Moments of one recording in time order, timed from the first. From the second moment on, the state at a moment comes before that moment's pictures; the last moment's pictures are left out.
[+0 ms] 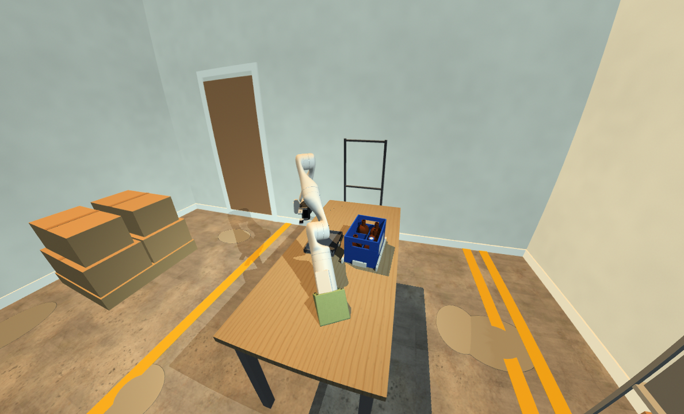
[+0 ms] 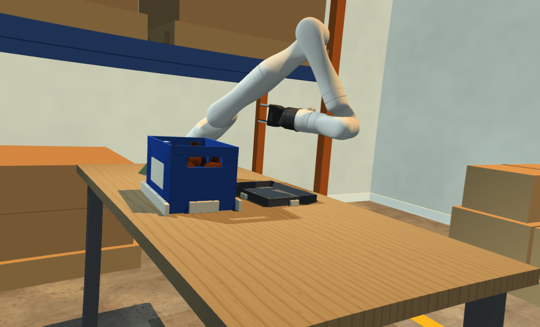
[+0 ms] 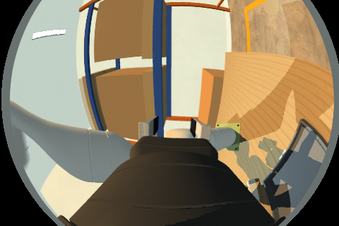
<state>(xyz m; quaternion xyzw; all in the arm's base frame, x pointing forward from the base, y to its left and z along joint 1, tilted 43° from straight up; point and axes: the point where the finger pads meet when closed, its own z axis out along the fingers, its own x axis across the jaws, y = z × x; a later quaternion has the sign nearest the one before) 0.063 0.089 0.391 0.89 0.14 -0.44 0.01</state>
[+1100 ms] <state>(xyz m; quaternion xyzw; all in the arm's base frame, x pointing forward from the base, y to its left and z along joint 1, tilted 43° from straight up) 0.083 0.072 0.391 0.90 0.02 -0.43 -0.05</state>
